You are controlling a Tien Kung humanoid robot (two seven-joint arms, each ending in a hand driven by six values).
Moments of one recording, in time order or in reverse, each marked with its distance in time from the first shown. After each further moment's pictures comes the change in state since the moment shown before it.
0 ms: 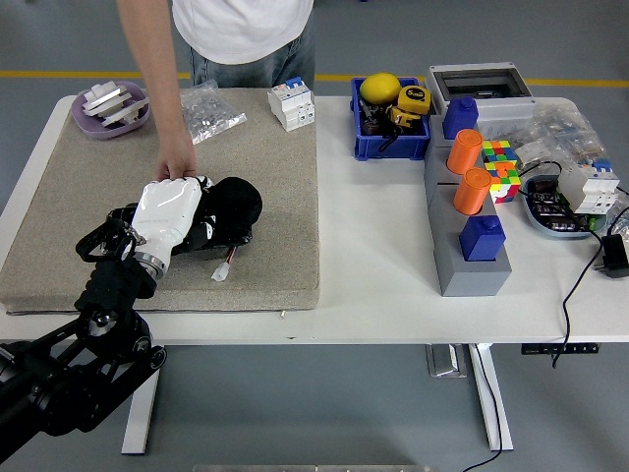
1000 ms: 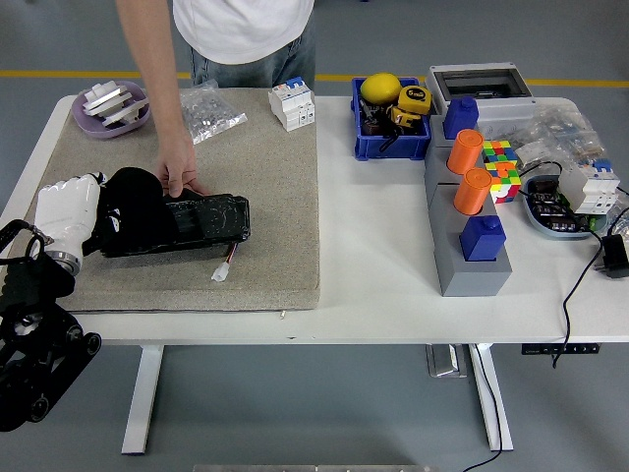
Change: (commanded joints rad) left arm 0.077 0.082 -0.226 0.088 0.004 0.030 -0.008; right arm -0.004 -0.002 0.015 0.001 -0.004 -0.001 -0.001
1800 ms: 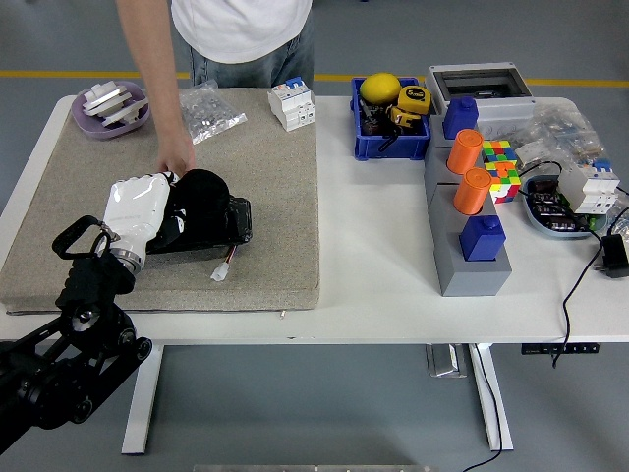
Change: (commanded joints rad) left arm -0.089 -0.090 0.191 -0.045 -0.008 -0.017 0.020; right arm 0.001 -0.004 -0.014 0.002 0.004 -0.001 0.000
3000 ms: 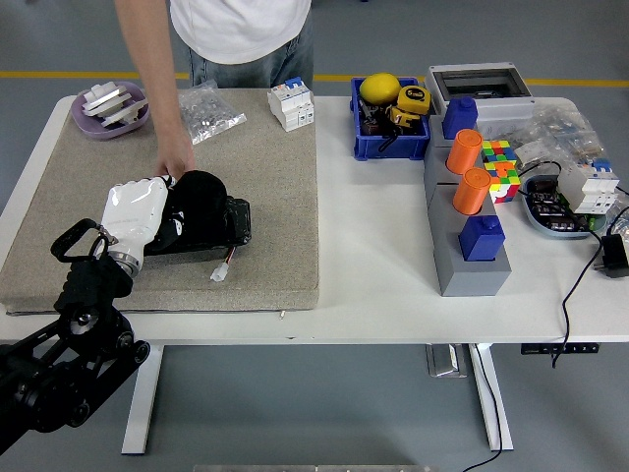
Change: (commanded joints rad) left arm 0.035 0.027 -0.053 0.006 0.008 -0.009 0.028; right arm -0.004 -0.001 0.004 -0.001 0.003 0.004 0.001
